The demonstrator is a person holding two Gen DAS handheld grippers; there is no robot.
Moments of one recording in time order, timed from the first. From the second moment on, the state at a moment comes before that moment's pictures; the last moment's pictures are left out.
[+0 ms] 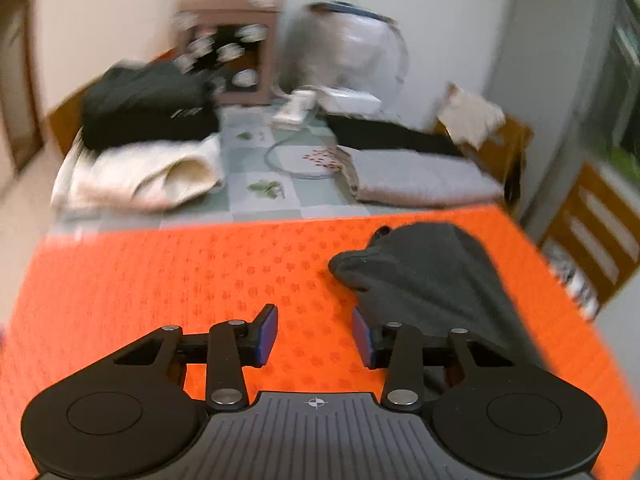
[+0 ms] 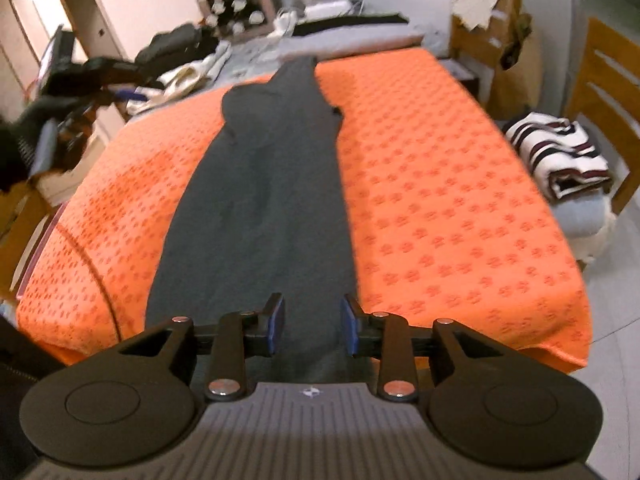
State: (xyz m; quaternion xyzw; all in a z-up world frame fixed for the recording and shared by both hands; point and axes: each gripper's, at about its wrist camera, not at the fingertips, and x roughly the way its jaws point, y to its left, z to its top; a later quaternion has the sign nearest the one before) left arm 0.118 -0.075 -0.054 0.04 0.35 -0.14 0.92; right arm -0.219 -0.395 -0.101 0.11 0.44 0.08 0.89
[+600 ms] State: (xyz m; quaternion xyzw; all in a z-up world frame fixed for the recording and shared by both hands) left arm 0.226 -0.116 -0.132 0.33 0.30 -0.34 0.83; right arm -0.164 -0.339 -0.101 0.13 0.46 0.04 0.88
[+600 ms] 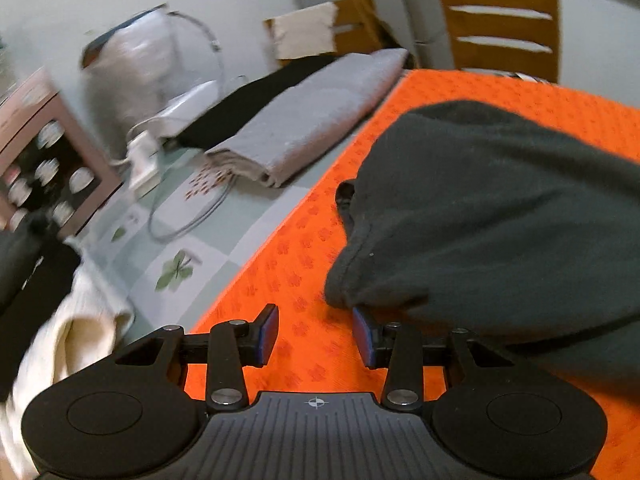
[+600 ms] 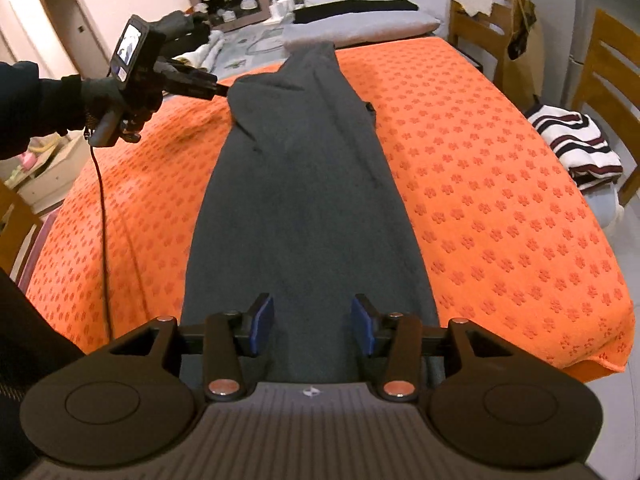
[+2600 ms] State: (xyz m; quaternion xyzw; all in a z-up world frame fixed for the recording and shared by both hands) left arm 0.197 -0.068 -0.074 0.08 0.31 -0.25 0.91; right arm -0.191 -0.389 -0.099 0.13 0.46 -0.05 0.88
